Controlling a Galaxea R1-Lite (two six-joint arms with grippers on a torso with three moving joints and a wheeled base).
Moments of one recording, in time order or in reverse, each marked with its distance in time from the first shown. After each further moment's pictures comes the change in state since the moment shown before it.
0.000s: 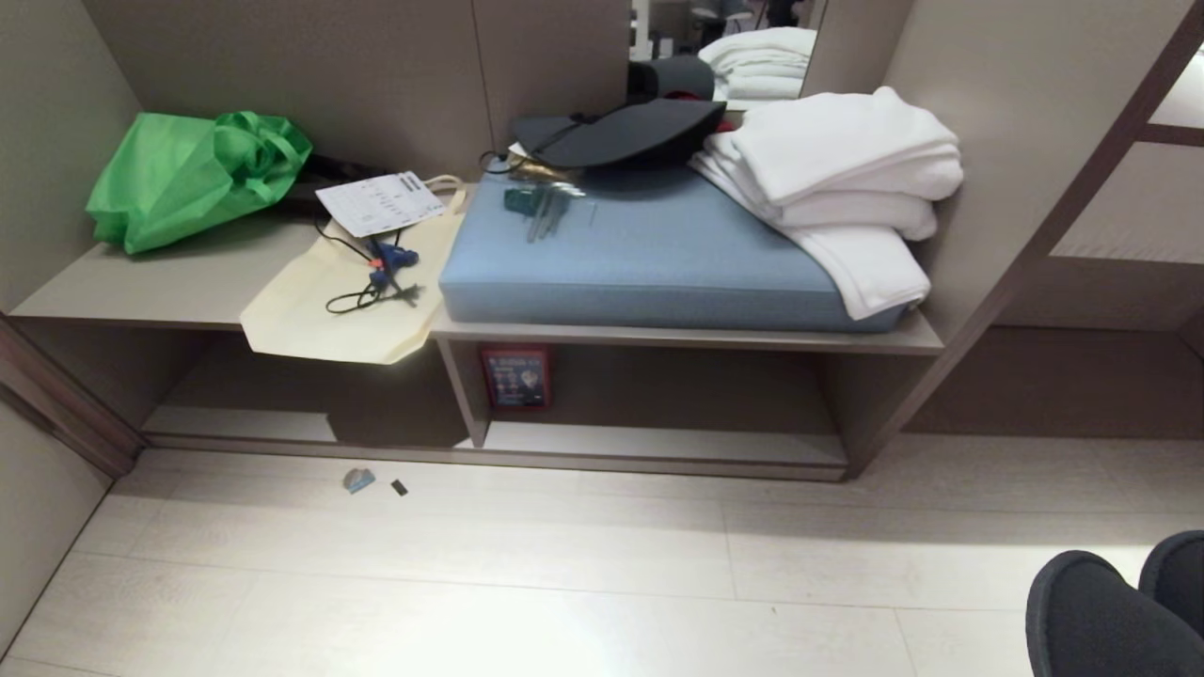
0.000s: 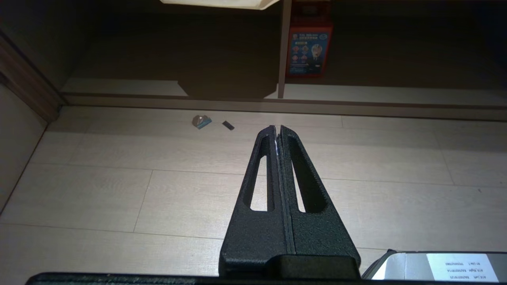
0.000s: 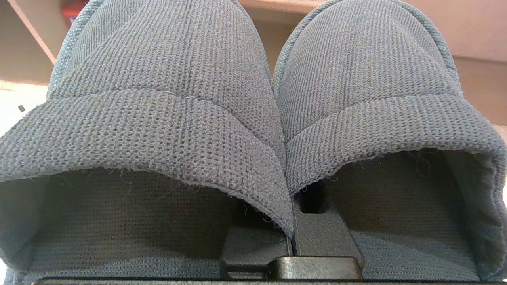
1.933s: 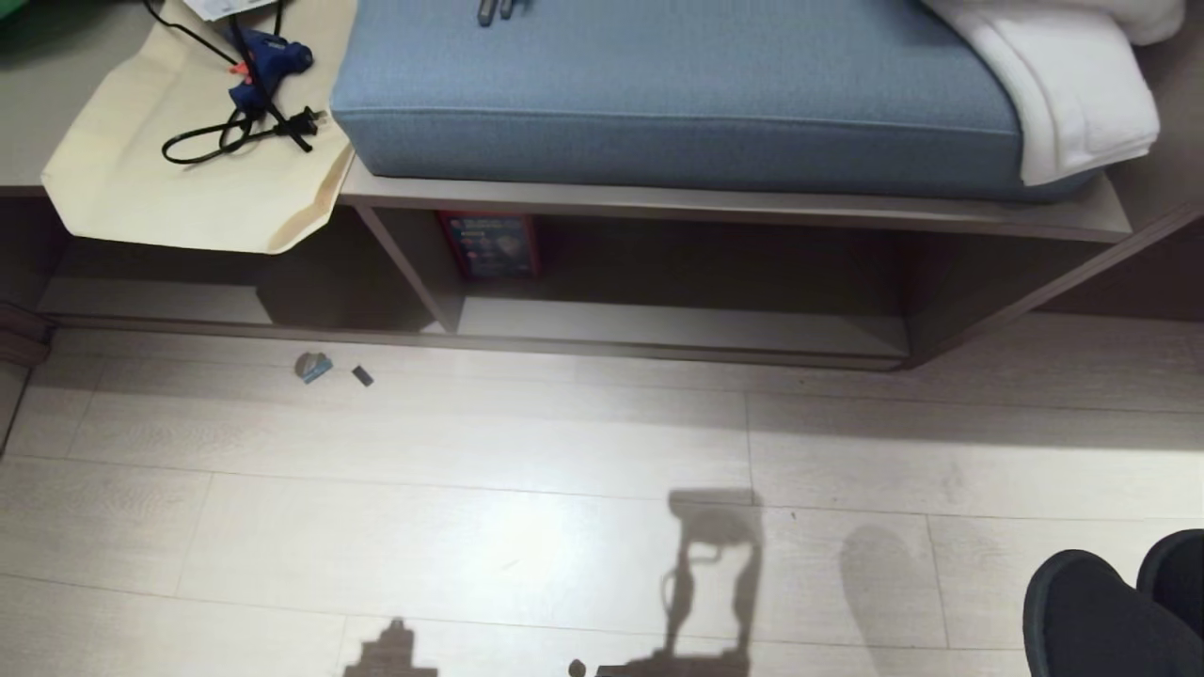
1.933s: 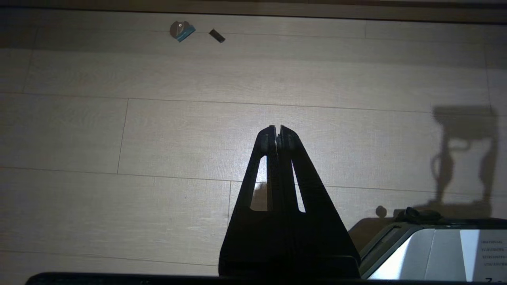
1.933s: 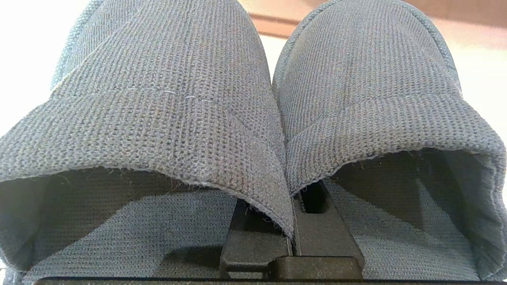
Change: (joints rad) left arm 0.000 0.000 0.000 0.000 0.000 0.001; right arm 0.000 -0.001 0.000 0.000 0.001 -0.006
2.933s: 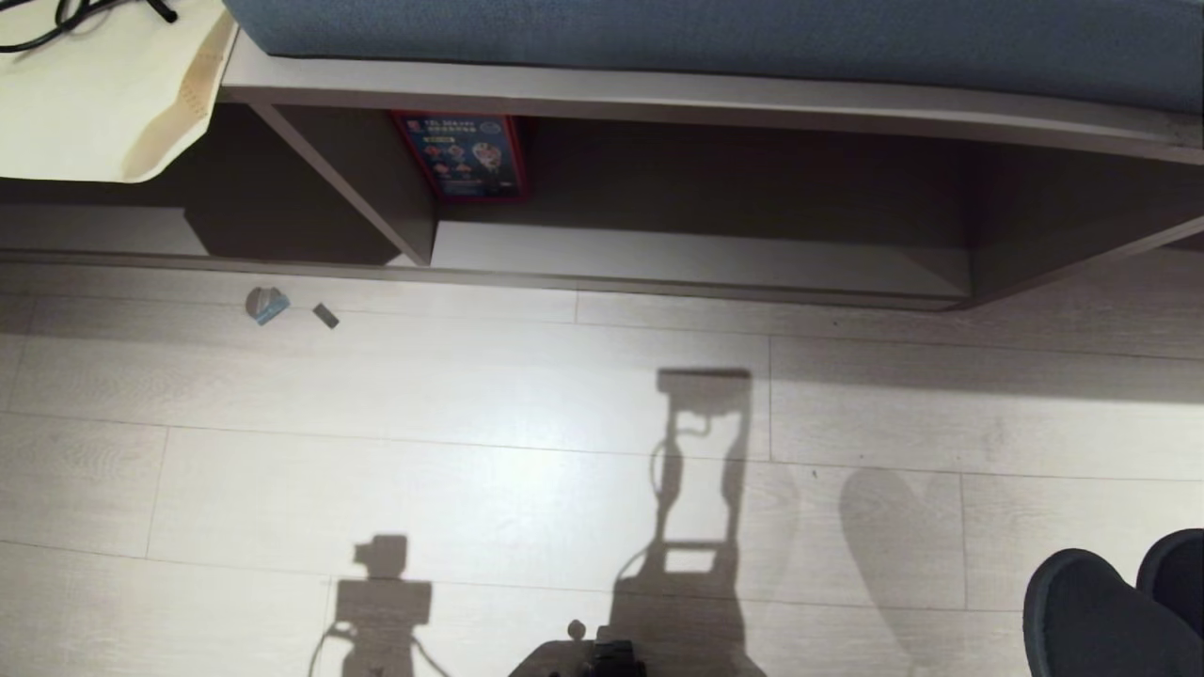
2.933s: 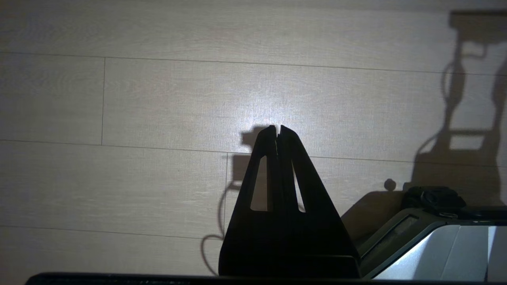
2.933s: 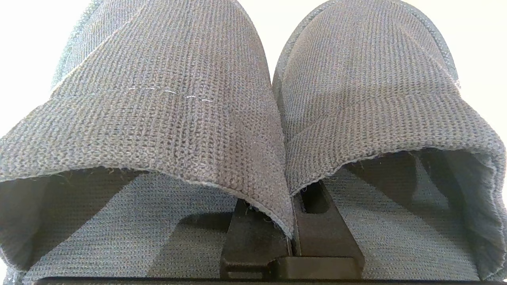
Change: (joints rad) left arm 0.000 0.000 0.000 0.000 0.000 0.000; right arm 0.000 -0.001 0.000 0.000 -0.001 0.003
